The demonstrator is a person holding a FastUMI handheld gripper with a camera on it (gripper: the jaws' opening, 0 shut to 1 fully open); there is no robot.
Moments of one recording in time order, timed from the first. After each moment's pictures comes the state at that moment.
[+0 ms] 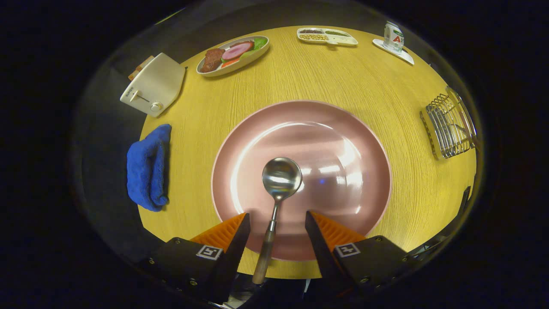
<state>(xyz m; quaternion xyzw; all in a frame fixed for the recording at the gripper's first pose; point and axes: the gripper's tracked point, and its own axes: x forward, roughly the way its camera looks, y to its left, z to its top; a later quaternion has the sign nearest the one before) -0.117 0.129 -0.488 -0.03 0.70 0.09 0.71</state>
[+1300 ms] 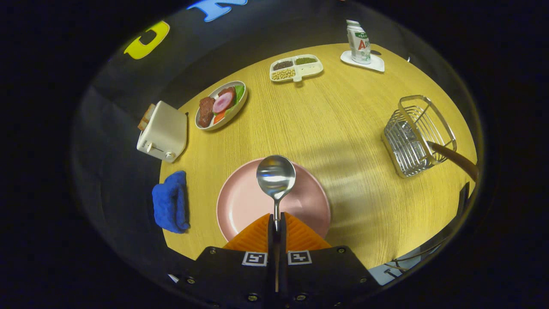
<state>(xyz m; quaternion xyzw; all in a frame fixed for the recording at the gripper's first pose) -0.047 0.079 -0.414 0.08 0.62 0.08 0.78</state>
